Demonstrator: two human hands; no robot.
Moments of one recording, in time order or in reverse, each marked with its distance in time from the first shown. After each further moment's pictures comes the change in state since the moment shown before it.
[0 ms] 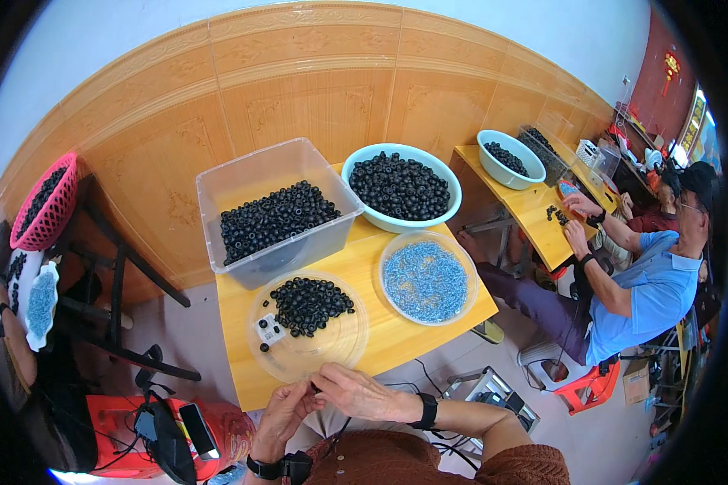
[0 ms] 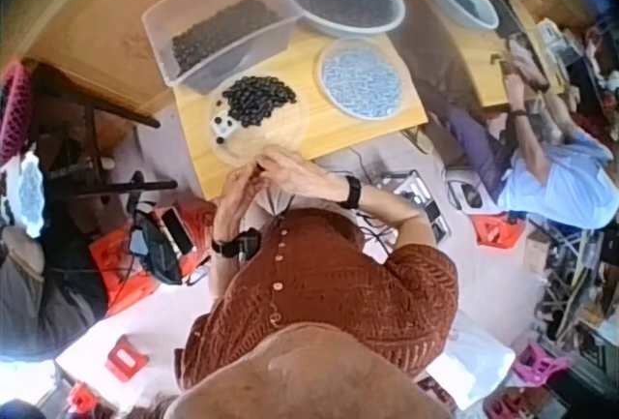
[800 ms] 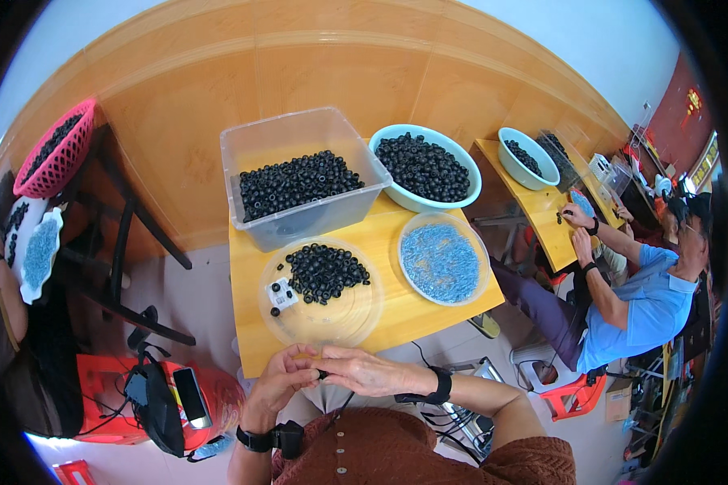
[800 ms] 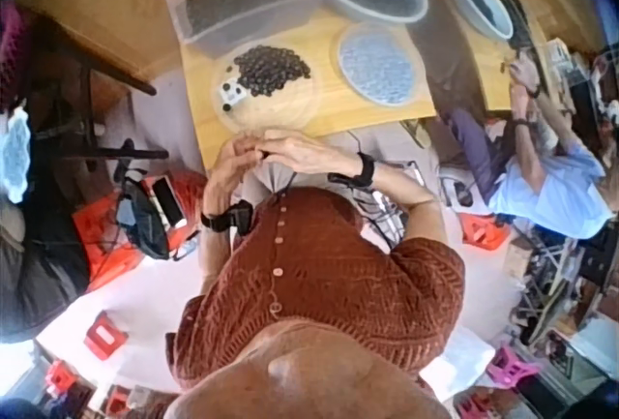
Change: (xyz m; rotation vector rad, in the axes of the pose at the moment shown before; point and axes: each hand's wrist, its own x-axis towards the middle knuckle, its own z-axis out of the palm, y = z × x) left_hand -0.010 0.023 -0.007 0.094 -0.155 -0.007; right_hand 0.016 -0.011 -0.010 0.394 -0.309 0.057
